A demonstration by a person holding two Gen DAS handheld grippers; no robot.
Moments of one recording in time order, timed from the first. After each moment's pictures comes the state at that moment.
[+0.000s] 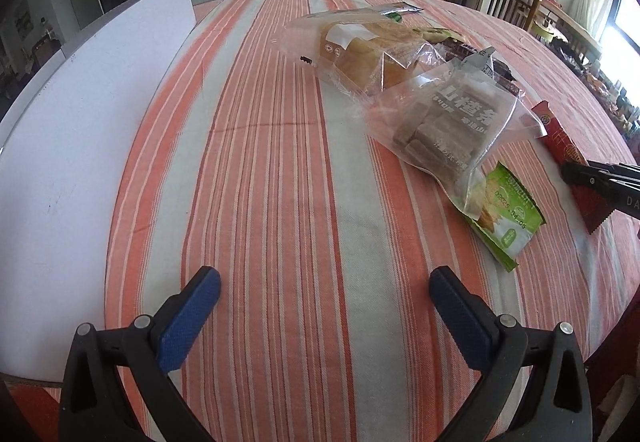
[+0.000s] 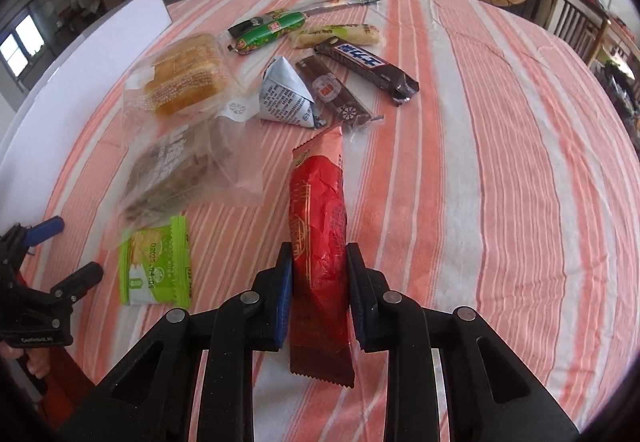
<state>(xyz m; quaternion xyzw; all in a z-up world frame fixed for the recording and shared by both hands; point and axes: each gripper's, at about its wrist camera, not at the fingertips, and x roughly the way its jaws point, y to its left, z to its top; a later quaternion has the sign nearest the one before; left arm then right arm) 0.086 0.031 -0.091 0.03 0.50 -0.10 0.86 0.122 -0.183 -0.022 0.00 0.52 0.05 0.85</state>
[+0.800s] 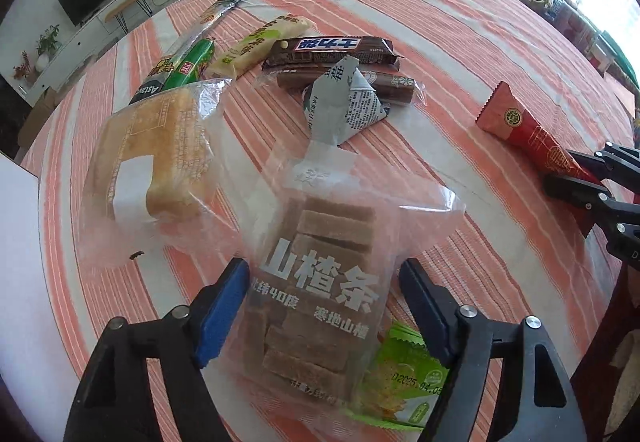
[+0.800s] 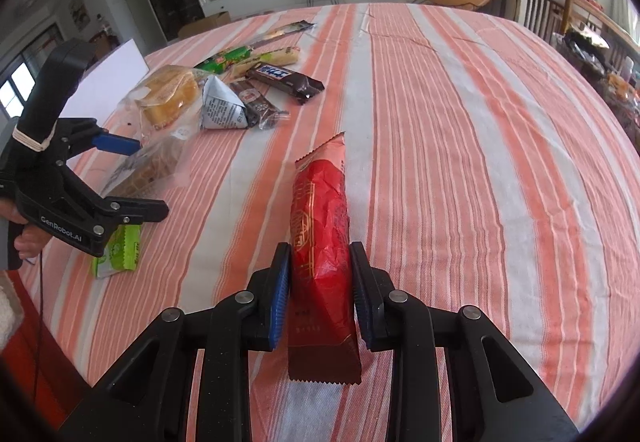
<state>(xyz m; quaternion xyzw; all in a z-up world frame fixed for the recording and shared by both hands) 0.185 -0.095 -0.075 0.21 0.53 -0.27 0.78 0.090 -0.238 -0.024 0.06 0.47 0.05 0.88</state>
